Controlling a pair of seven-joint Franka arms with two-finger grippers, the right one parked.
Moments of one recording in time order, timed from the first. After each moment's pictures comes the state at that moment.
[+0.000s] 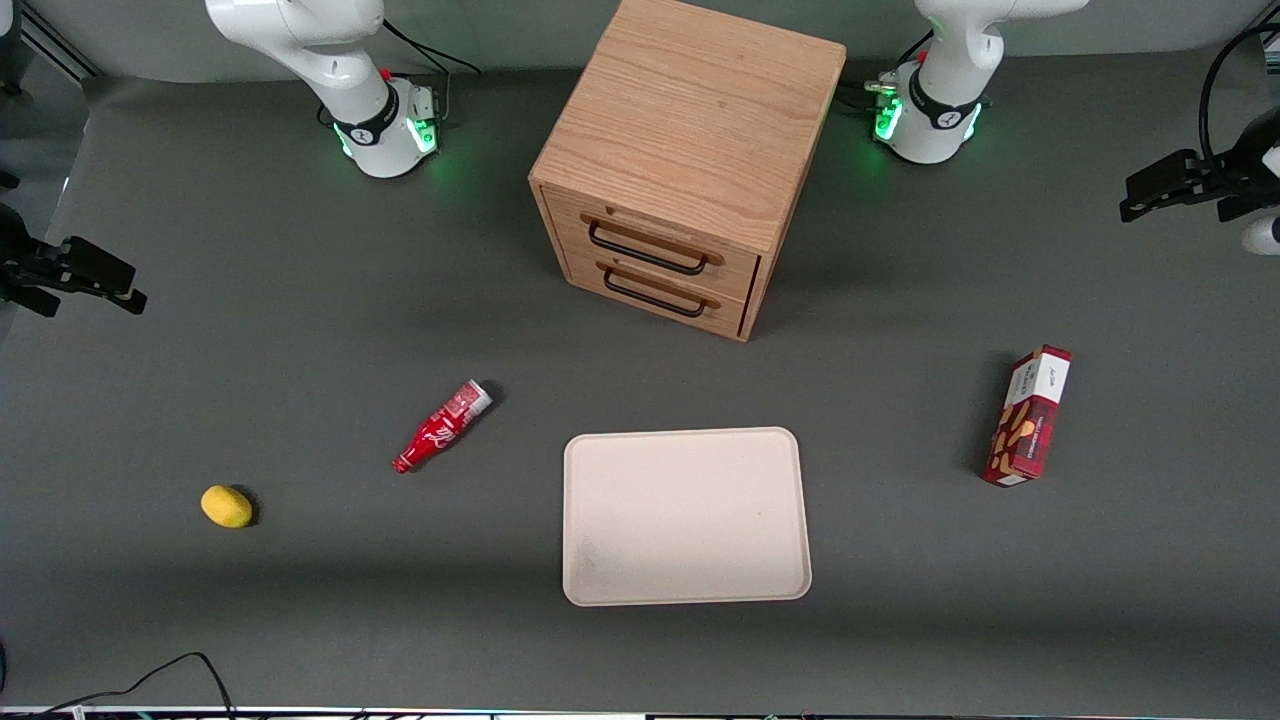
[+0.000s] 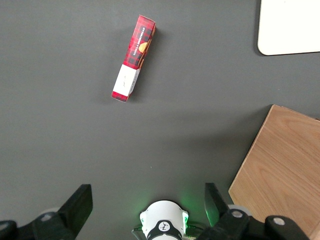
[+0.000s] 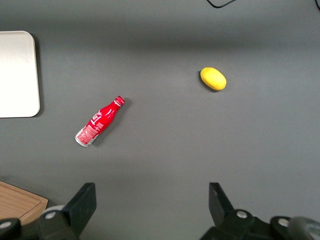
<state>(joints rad) 0.01 -0.04 -0.01 -1.52 0.00 1.32 0.02</state>
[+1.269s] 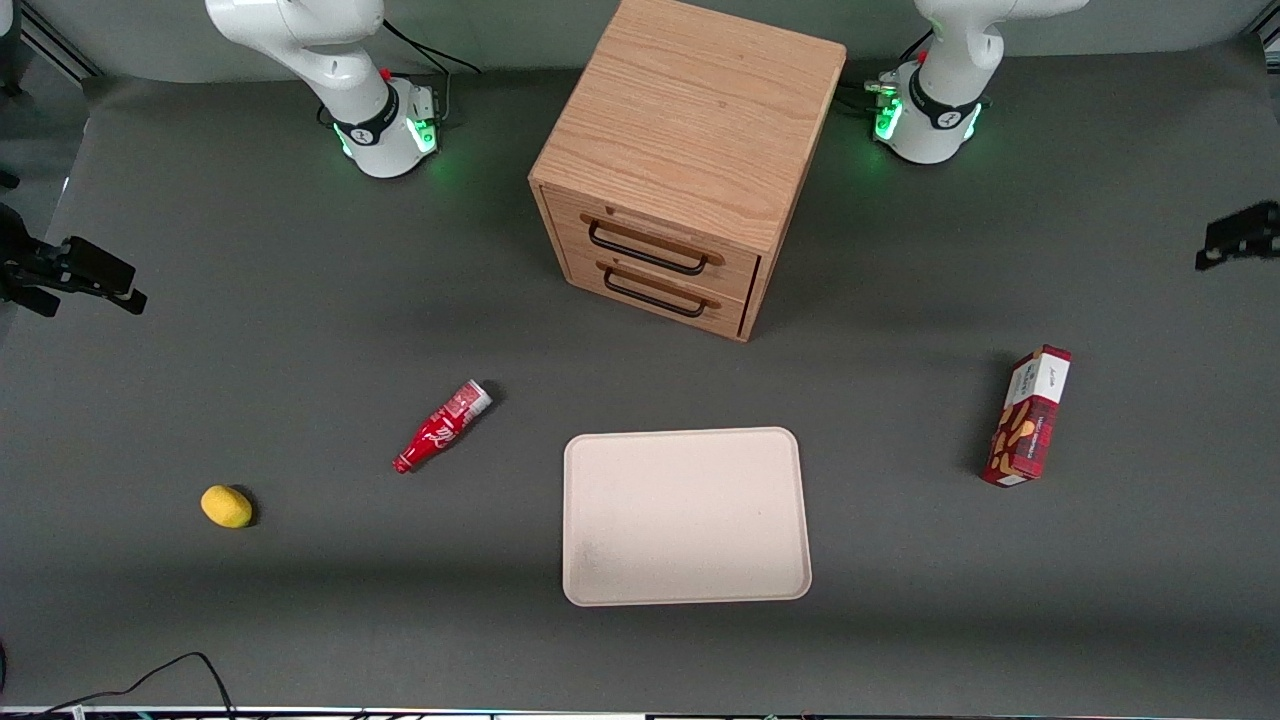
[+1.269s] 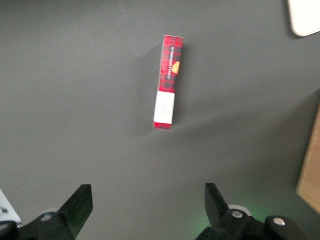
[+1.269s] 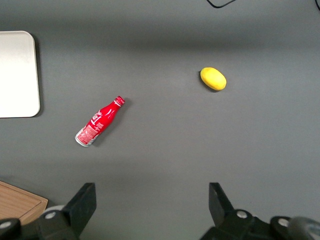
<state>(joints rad) 0.03 0.10 0.16 -1.57 0.03 1.56 0.51</state>
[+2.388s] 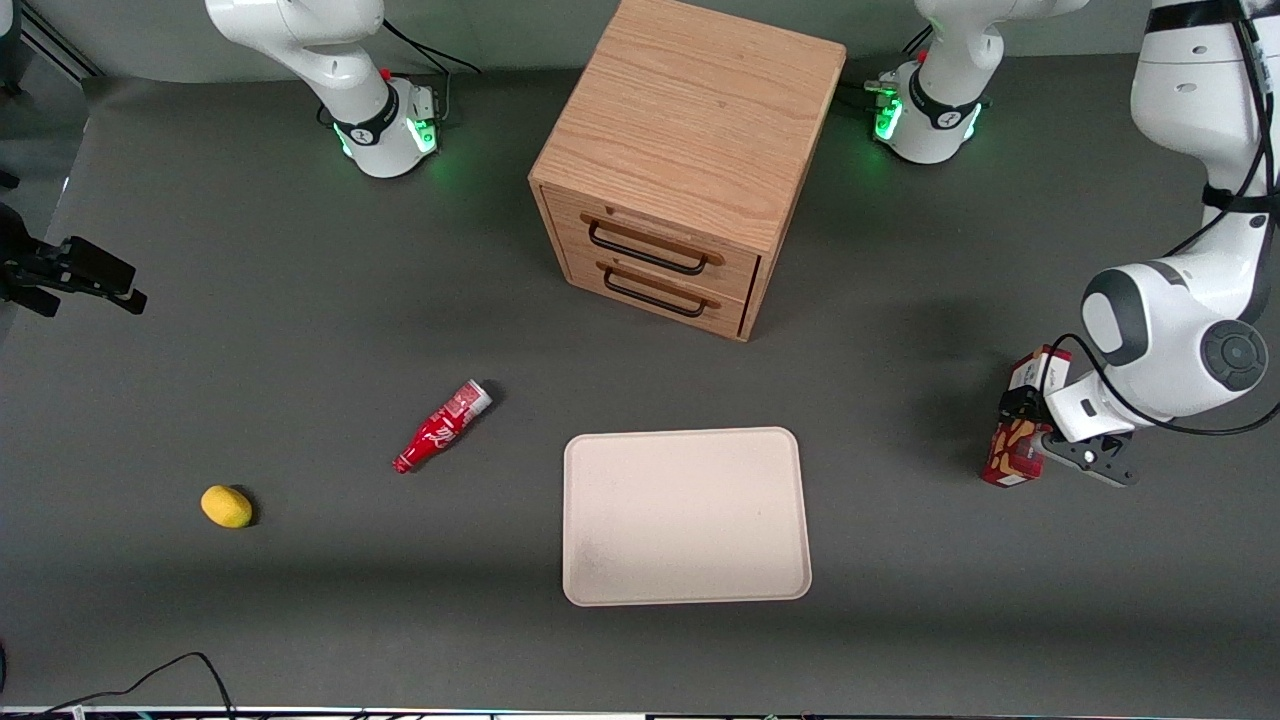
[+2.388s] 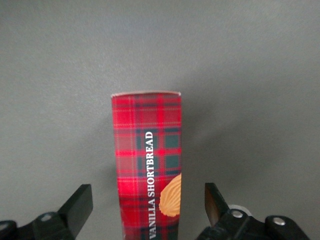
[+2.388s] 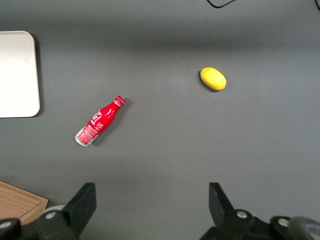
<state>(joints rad) 0.02 0.45 0.08 -1.98 -0.14 2.42 0.65</state>
